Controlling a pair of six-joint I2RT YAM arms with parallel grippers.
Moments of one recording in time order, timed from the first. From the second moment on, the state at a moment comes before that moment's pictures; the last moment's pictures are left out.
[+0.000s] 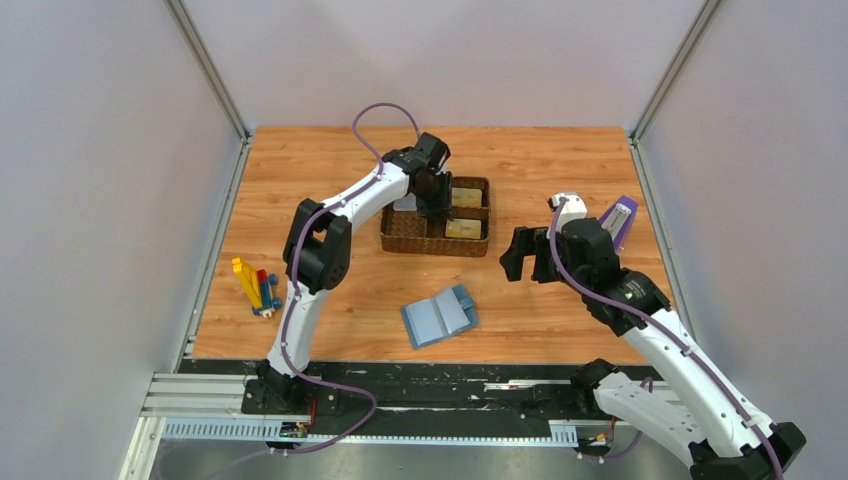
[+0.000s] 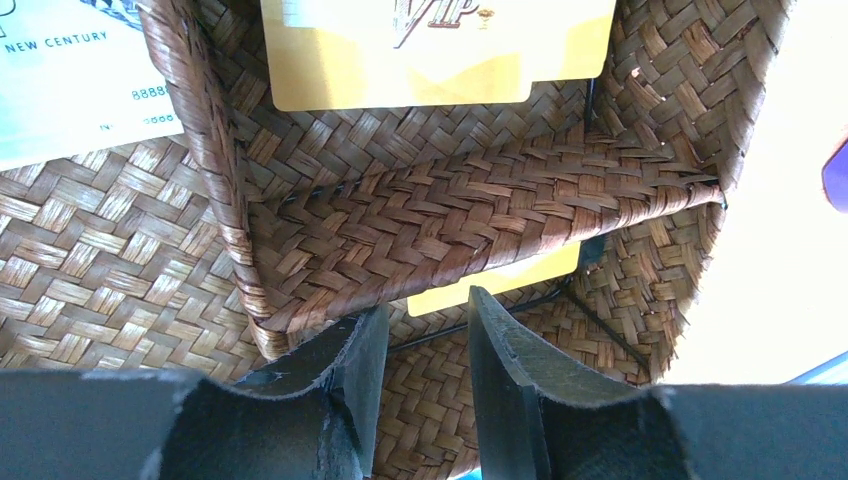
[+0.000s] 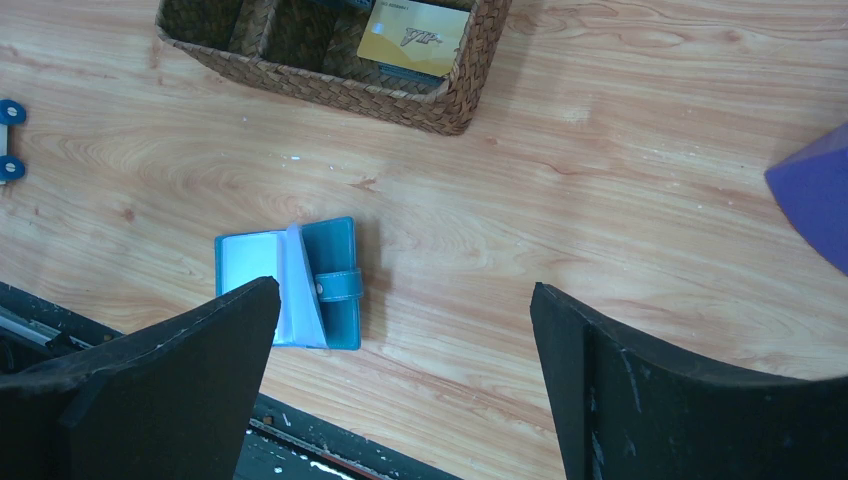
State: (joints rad) left arm -0.59 2.26 1.97 -0.76 0.18 -0.55; right arm 0.54 0.82 0.88 -0.63 0.08 0.37
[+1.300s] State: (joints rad) left arm -0.62 2.33 1.99 -0.73 0.13 -0.55; right arm 0.54 0.80 0.85 -0.63 0.08 0.34
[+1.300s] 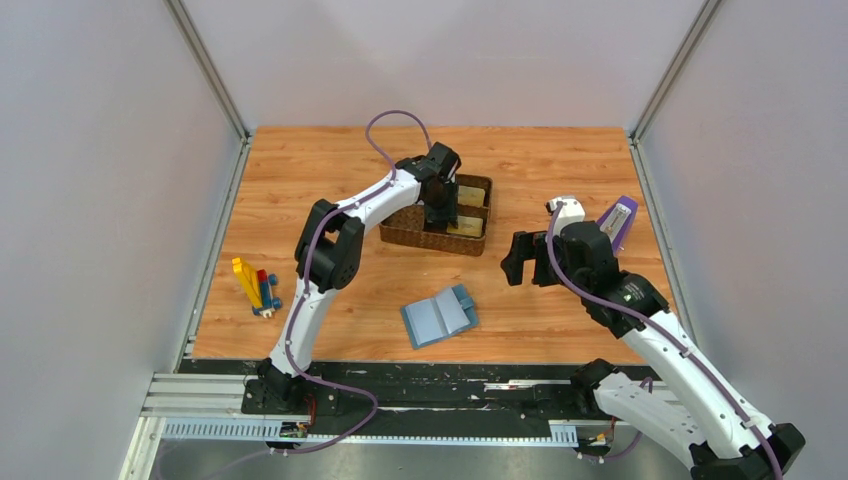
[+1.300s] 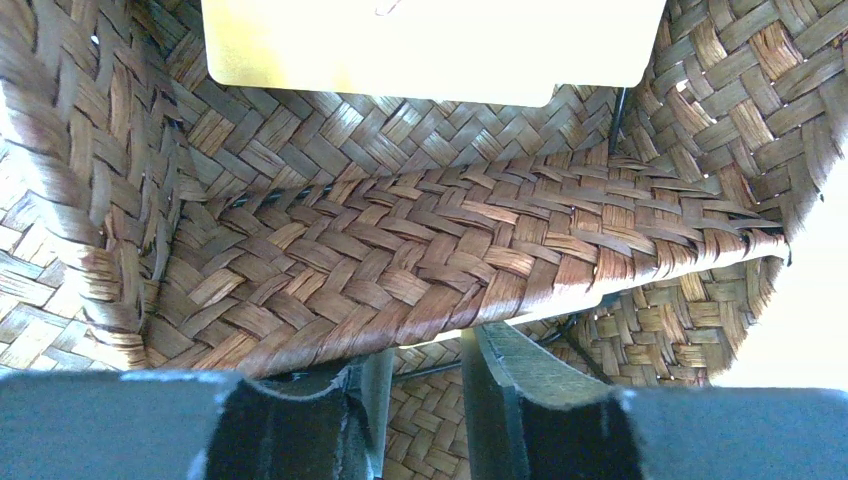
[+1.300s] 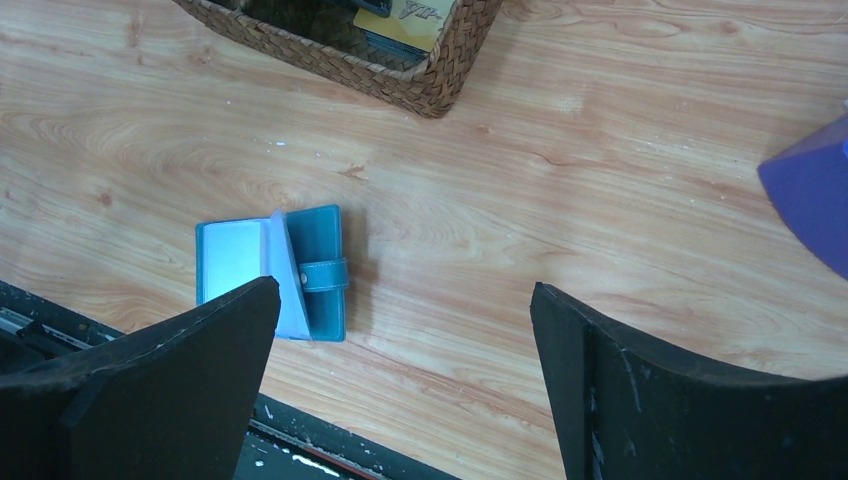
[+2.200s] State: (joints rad) left arm -0.62 2.33 2.01 -0.70 0.22 -0.57; right arm 0.54 0.82 0.85 -0.63 0.08 0.32
